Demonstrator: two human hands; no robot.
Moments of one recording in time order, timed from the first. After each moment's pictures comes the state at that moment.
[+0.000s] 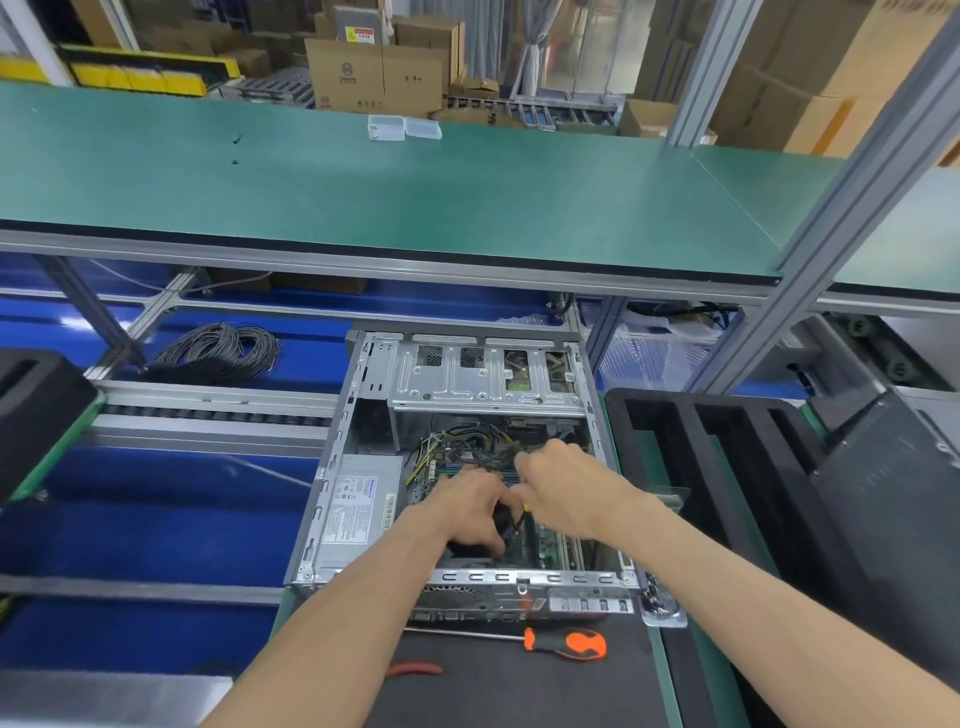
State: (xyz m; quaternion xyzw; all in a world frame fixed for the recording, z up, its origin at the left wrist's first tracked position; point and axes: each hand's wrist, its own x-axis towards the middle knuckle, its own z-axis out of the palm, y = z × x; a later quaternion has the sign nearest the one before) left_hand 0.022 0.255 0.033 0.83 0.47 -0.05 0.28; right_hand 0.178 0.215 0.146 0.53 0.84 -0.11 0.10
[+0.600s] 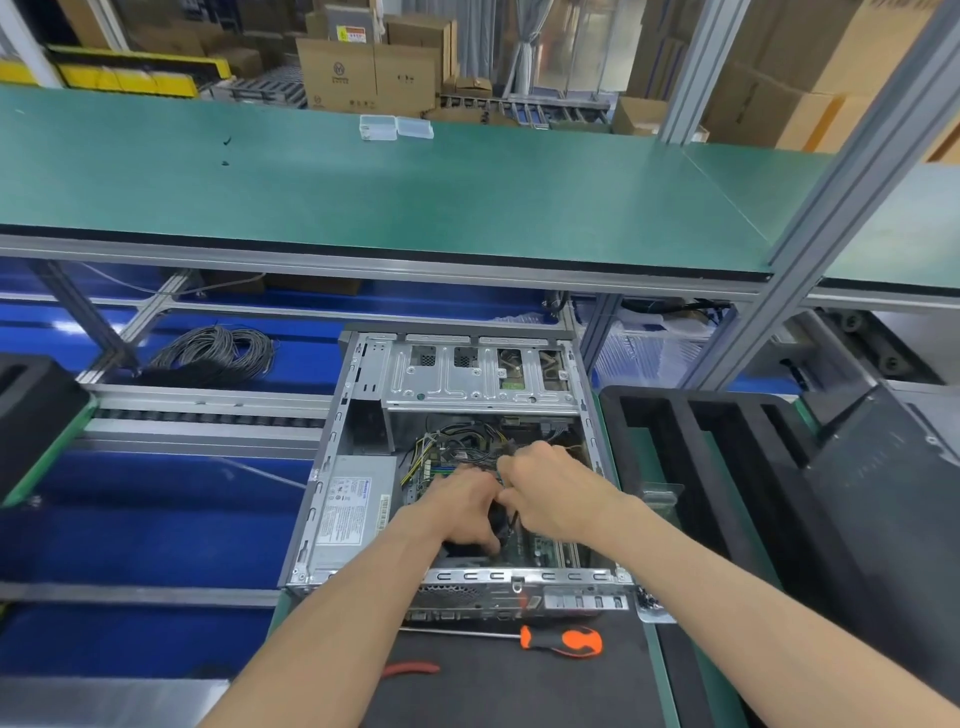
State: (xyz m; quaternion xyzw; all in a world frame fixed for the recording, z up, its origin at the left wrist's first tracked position) left_hand 0.023 0.253 0.035 0.83 0.49 -0.06 0.28; right_hand 0.171 0.214 0.139 0.50 0.85 -0.11 0.08
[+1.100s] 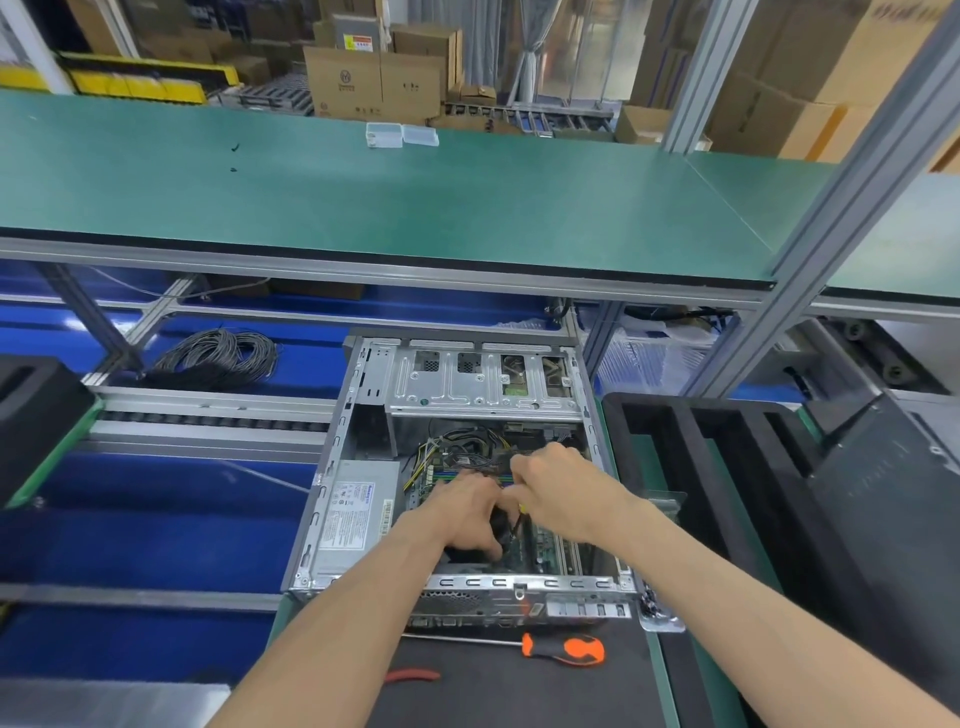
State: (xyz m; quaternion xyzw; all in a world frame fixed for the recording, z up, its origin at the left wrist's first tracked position) left_hand 0.023 0.255 0.033 0.82 0.49 -0.06 0.28; right_hand 0.181 0.218 0.138 0.52 0.85 -0.10 0.06
